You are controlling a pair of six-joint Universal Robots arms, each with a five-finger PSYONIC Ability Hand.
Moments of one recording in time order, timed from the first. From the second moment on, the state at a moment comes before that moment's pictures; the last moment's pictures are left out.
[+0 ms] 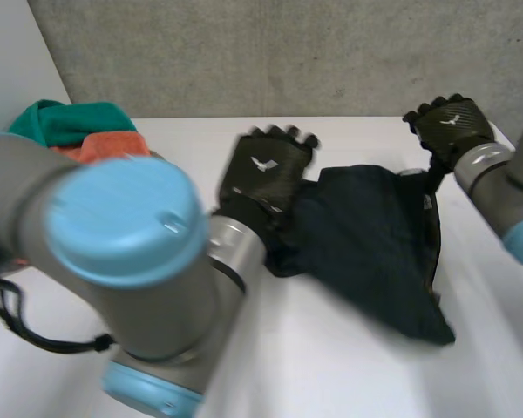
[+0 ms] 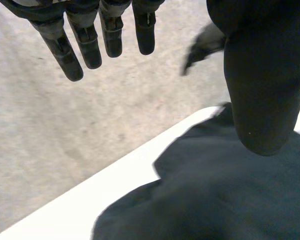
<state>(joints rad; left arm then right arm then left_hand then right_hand) 3.85 -1.97 -1.31 3.27 -1.78 3.26 1.82 -1.08 1.19 0.05 1.49 2.61 0.25 0.25 0.25 0.24 0.07 0.23 0.21 0.21 0.21 0.05</state>
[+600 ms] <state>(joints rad) 4.11 -2.35 -1.21 3.30 -1.50 3.54 1.92 -1.47 1.91 0.08 1.52 2.89 0.62 0.58 0.58 0.58 0.41 0.23 0.22 0.22 0.22 0.06</state>
